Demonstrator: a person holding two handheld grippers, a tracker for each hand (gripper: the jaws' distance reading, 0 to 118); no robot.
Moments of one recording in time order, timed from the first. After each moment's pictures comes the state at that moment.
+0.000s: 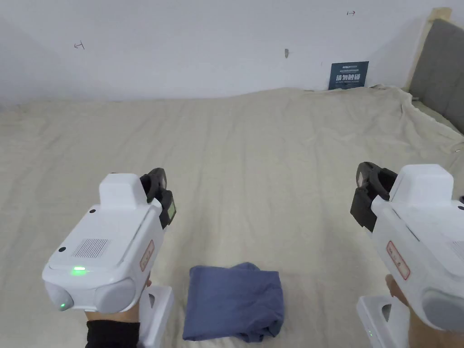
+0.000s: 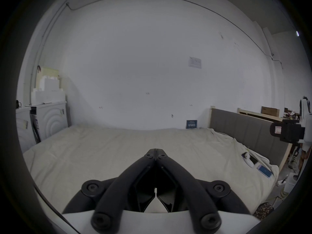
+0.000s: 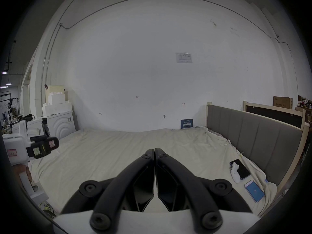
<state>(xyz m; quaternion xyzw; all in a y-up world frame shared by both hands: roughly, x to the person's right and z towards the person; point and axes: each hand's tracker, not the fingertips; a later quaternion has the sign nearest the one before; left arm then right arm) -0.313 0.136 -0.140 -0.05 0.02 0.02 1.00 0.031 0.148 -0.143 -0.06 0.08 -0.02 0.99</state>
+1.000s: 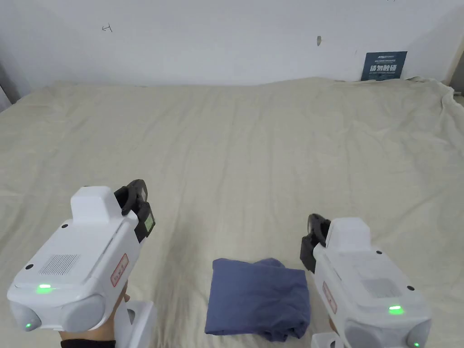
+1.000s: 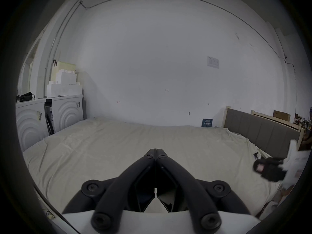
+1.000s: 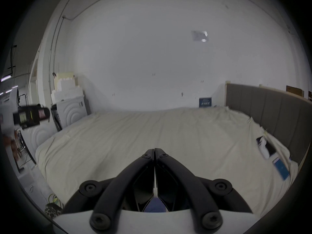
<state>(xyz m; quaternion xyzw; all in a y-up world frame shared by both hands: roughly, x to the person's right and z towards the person) -0.374 0.114 -0.121 -0.09 0.06 0.04 0.99 -0.061 0.031 -0.172 -0.17 0.16 -0.02 0.97</state>
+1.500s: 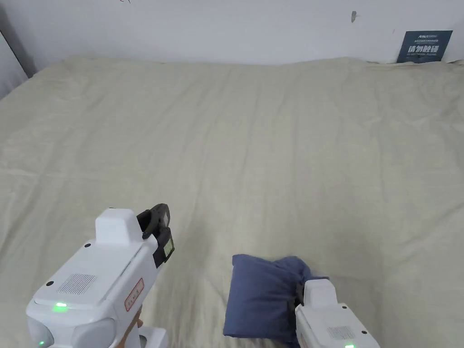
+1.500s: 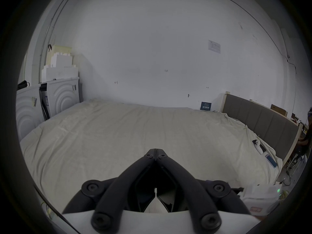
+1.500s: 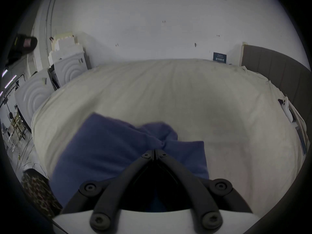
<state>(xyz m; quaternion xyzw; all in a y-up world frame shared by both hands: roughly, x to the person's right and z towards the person) -0.394 0.065 -0.135 -0.16 0.04 0.06 0.98 -0.112 -0.127 -0.190 -0.32 0.17 0.03 0.93</state>
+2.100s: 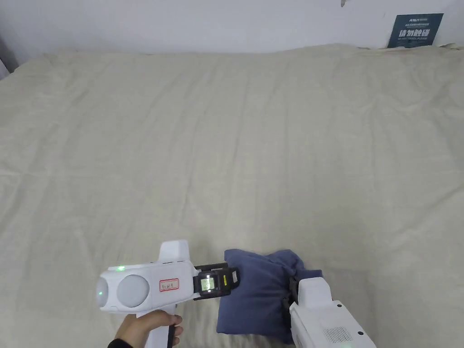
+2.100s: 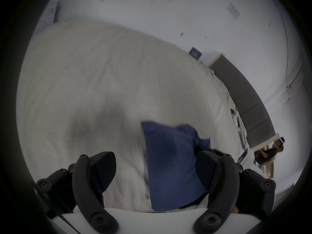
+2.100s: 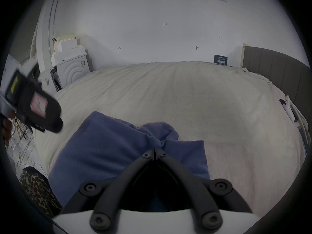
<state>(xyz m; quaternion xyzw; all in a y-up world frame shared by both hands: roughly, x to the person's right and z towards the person) -0.379 -0.050 -0.210 -0.48 -0.12 0.23 0.84 -0.107 -0.110 -0.181 -0.30 0.18 0.02 0.94</state>
